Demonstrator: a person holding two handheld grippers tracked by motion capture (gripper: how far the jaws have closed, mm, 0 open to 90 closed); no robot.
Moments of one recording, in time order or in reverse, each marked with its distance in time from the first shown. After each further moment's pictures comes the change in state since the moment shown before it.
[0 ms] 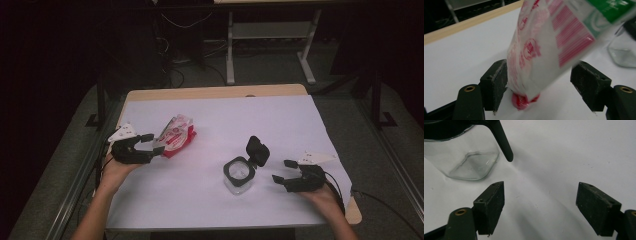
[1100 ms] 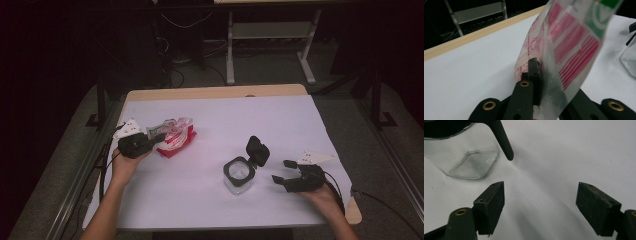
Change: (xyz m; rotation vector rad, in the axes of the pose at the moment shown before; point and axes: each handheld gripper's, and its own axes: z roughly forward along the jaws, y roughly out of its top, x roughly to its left) left arm 0.012 -0.005 0.018 -0.092 0.007 0.012; right arm 0.000 0.001 0.001 0.014 0.004 0.001
